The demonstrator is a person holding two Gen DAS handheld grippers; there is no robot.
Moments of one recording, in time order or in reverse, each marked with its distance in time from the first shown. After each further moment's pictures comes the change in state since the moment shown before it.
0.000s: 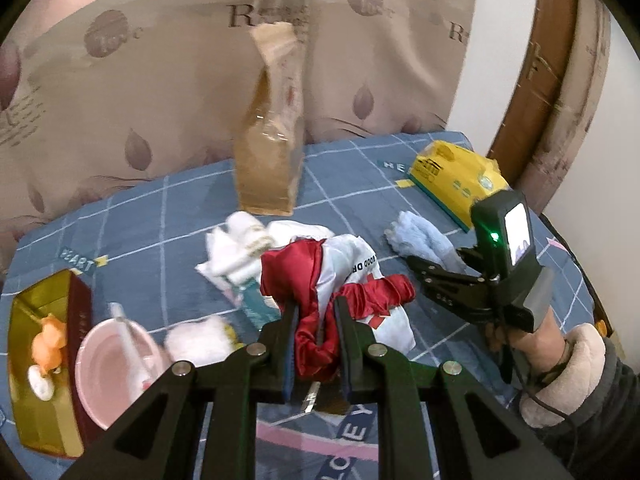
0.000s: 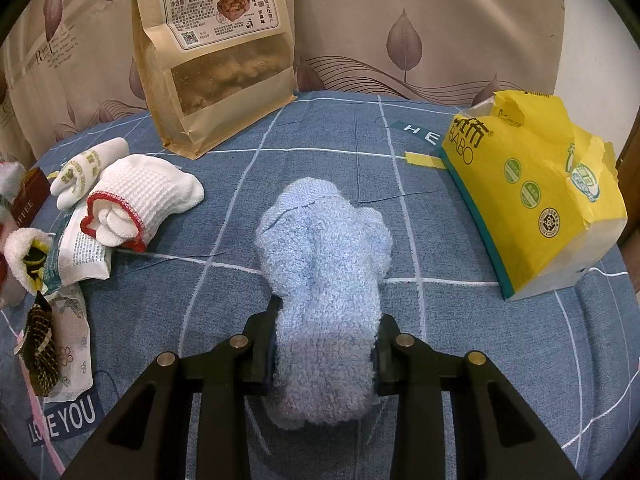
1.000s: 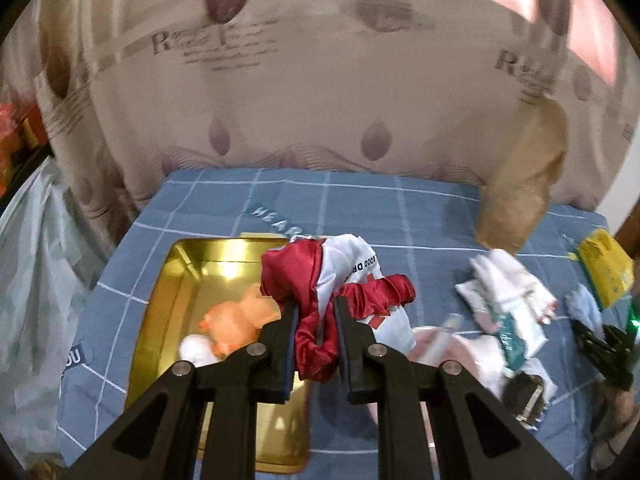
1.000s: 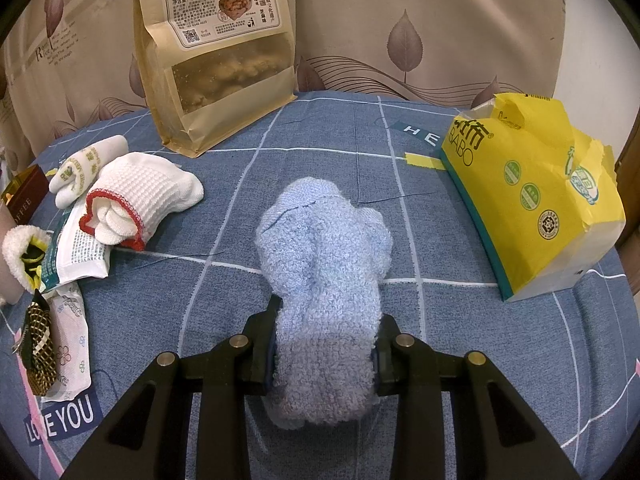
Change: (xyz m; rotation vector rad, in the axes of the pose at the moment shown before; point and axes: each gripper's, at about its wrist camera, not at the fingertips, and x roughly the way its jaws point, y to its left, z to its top) left arm -0.054 0.211 -0.014 -0.337 -0.016 0.397; right arm 0.000 0.001 0.000 -0.002 0.000 -0.002
